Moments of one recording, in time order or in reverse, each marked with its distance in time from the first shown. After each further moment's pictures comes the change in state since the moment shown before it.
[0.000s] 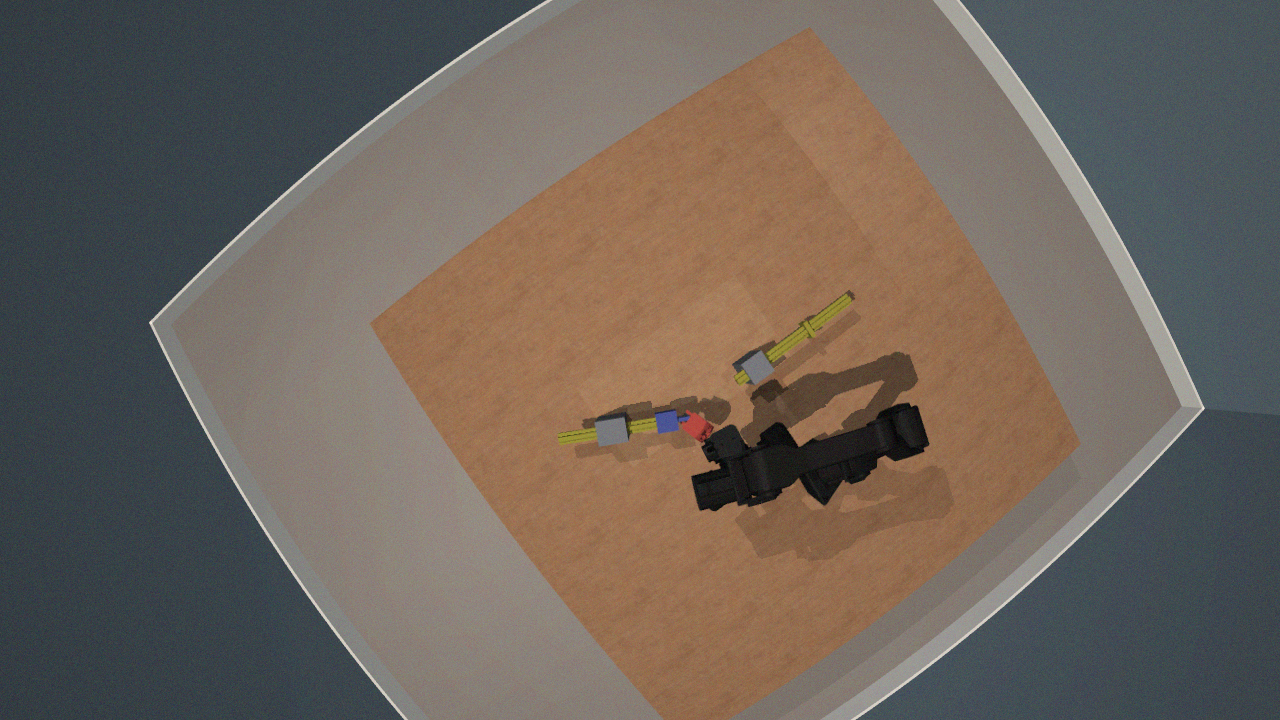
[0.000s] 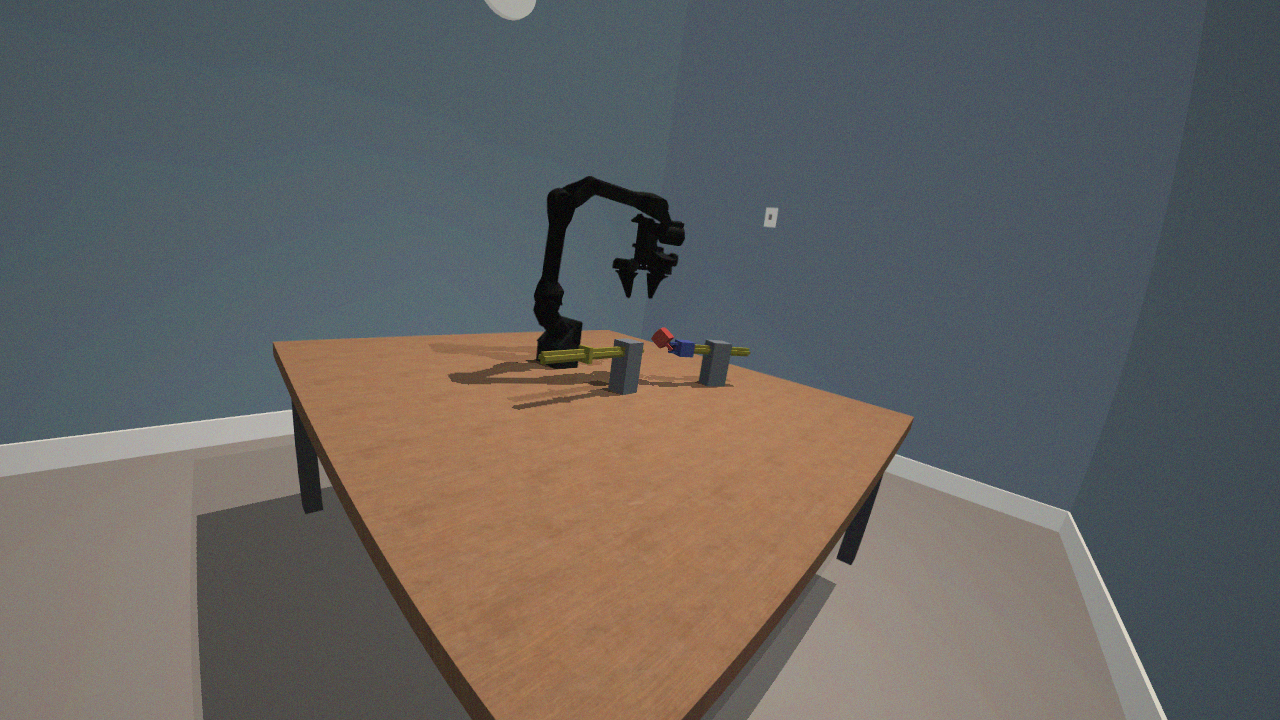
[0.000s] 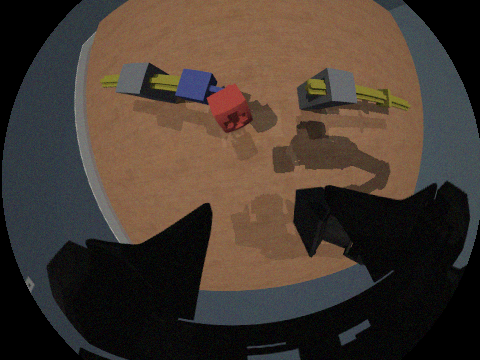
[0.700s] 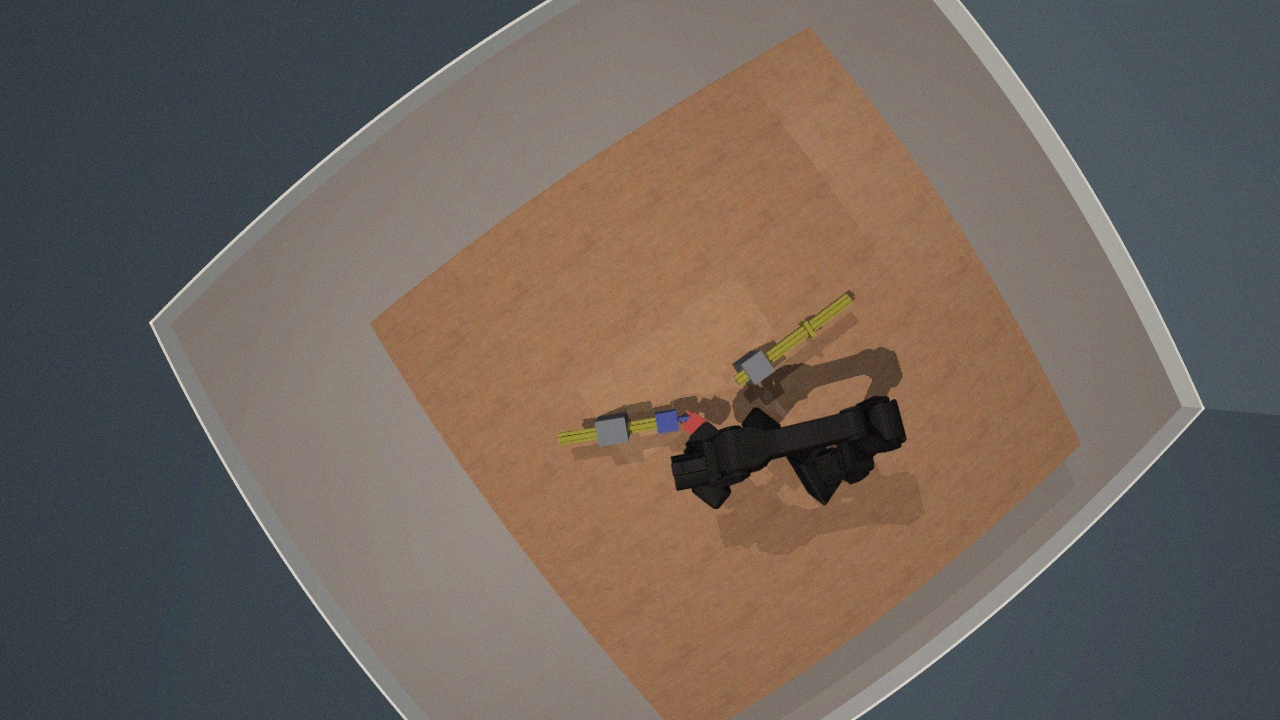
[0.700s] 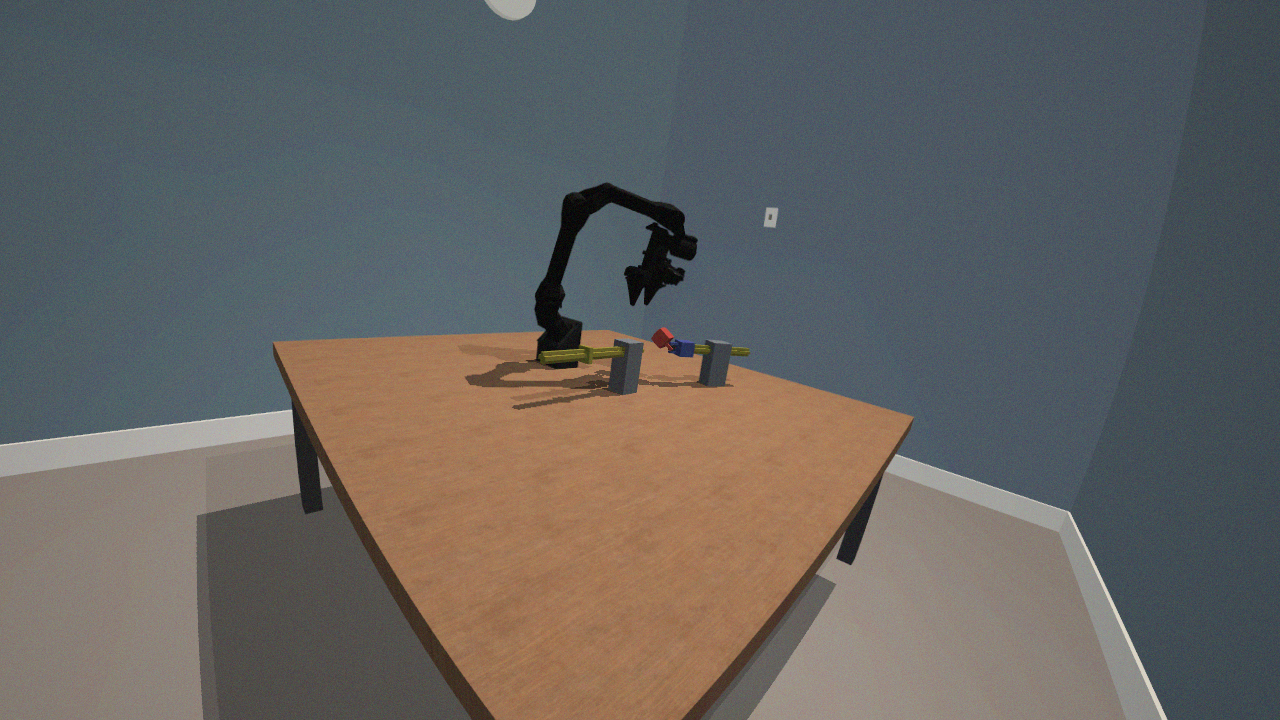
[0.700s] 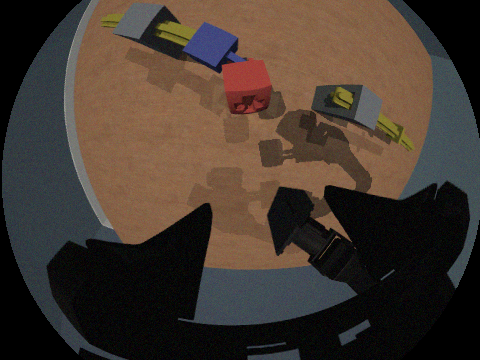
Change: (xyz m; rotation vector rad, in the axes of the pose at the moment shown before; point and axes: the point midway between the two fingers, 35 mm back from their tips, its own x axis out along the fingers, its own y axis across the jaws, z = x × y) arm 0.020 0.001 0.010 -0.291 0.194 -0.049
